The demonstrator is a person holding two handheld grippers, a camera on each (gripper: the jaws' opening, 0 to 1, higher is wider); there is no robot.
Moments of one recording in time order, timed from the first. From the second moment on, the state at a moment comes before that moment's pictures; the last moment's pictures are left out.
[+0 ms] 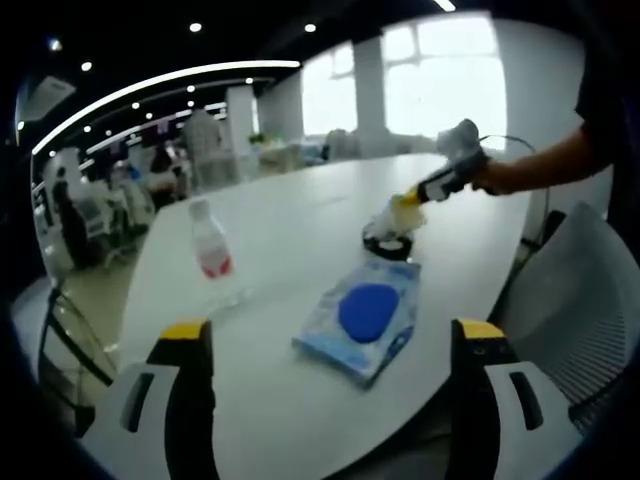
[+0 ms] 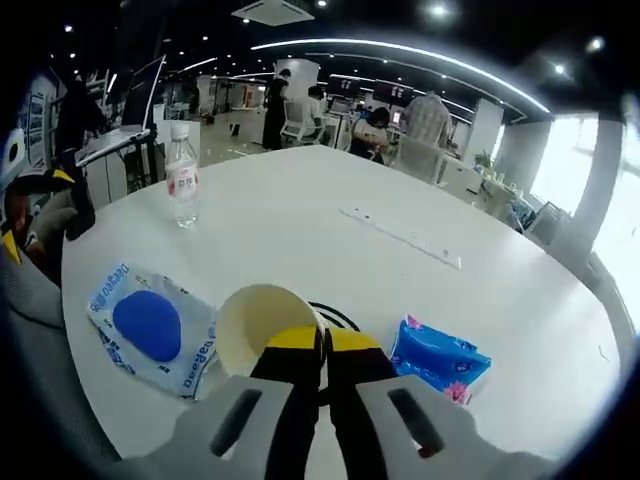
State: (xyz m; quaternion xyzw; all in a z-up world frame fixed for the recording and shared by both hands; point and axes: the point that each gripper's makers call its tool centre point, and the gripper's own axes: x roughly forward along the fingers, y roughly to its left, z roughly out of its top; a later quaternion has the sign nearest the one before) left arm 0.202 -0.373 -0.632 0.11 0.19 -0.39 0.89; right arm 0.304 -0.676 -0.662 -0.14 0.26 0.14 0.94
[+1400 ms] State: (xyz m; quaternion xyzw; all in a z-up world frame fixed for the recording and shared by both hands) left arm 0.203 -0.370 -0.631 0.12 0.19 -0.39 0.89; right arm 0.359 -0.591 -0.614 -0.10 0.29 0.23 0.92
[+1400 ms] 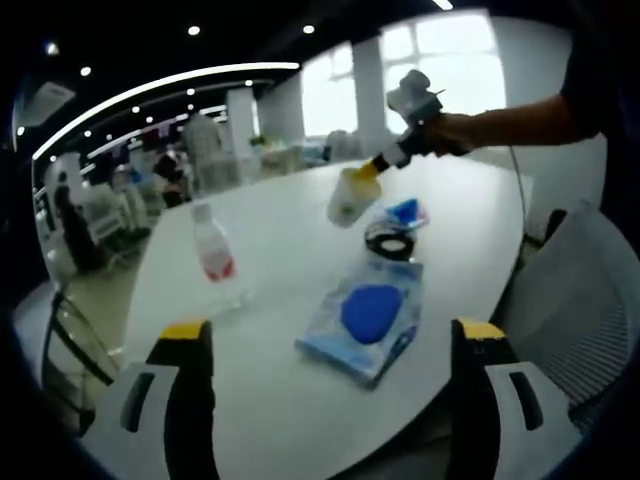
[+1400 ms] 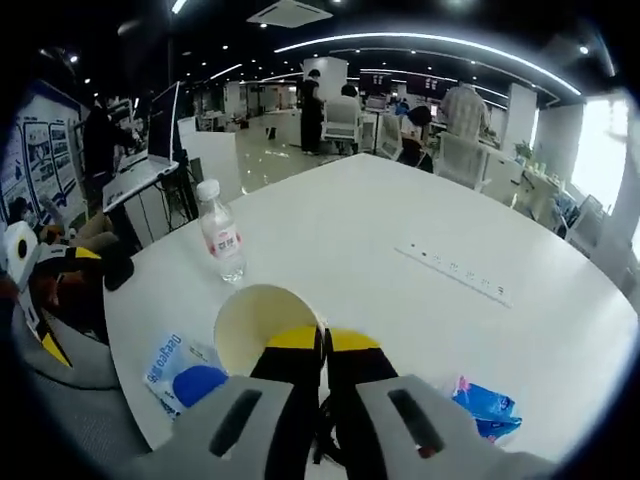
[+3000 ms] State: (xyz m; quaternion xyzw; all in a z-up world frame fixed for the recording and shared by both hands) left arm 0.203 -0.369 -0.635 0.13 0.20 -0.39 0.89; right arm 0.419 -0.490 -0.663 -0.01 0.38 0.27 0.88
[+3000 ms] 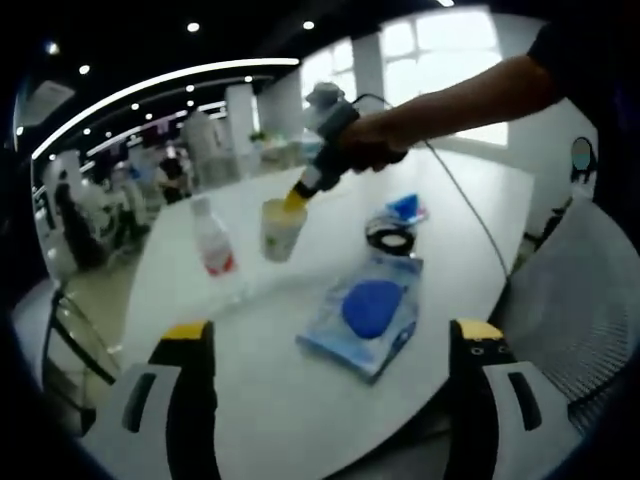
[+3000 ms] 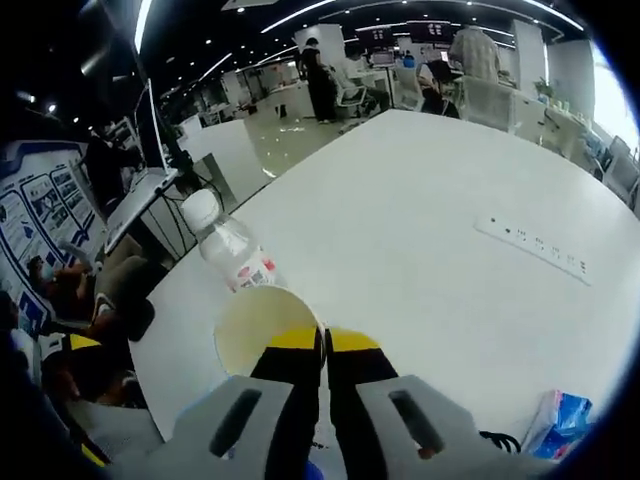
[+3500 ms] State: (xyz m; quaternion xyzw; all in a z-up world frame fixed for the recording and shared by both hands) left arm 0.203 -0.367 -0.637 0.13 0.20 -0.39 0.89; right arm 0.430 -0.483 -0.698 0.01 0.42 0.24 0.87
